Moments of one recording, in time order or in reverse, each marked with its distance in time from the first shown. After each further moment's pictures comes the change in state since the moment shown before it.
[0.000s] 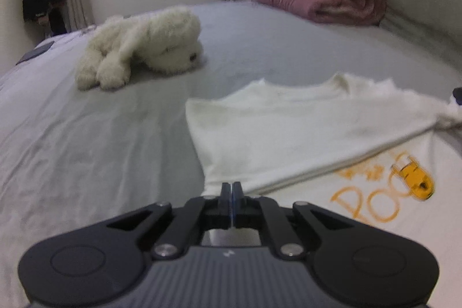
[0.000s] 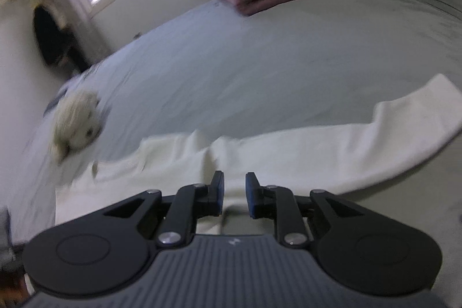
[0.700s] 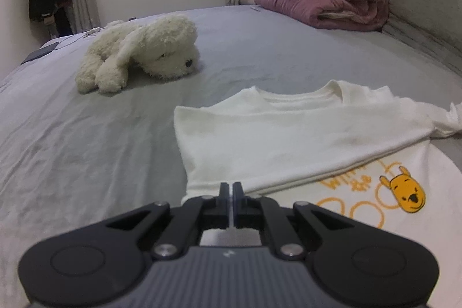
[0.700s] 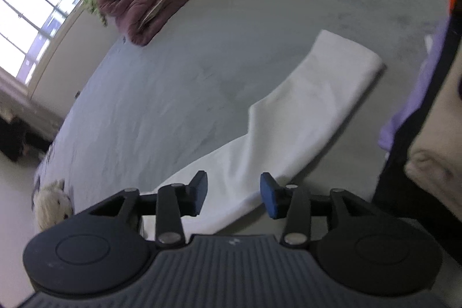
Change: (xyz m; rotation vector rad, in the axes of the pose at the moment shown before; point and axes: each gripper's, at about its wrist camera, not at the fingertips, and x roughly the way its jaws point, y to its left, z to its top) left arm 0.001 -0.018 0.004 -0.012 0.004 0.039; right arm -0.017 -0.108 0.023 0.434 0.022 -0.128
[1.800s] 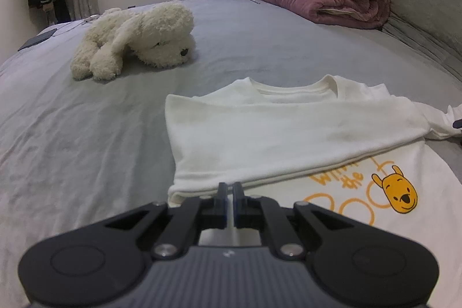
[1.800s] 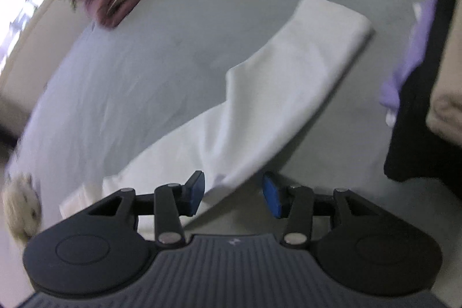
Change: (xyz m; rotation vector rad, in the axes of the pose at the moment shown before) left arm 0.002 -0.007 -0.003 -0.030 0.035 -0.022; right arm 0.020 0.006 -0.025 0.034 0.022 -0.130
